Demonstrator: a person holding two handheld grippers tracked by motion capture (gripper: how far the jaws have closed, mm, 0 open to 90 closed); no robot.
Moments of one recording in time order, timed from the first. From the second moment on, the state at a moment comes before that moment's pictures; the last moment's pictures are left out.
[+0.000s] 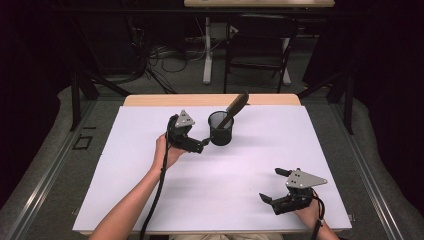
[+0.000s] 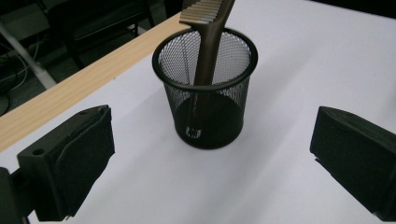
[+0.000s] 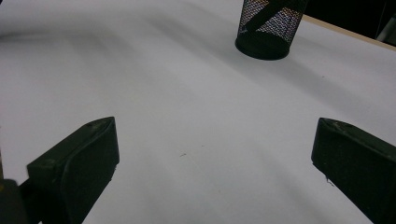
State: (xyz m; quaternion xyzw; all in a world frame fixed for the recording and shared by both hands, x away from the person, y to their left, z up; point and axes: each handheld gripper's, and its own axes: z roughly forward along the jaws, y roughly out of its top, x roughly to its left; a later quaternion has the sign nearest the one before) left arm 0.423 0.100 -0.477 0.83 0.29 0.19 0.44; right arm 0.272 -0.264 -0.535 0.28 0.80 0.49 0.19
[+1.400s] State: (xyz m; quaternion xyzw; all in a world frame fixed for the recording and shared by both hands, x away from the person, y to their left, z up) left arm 0.355 0.161 -0.497 0.82 0.32 0.20 0.42; right arm 0.272 -0.263 -0.535 0.28 0.80 0.49 0.20
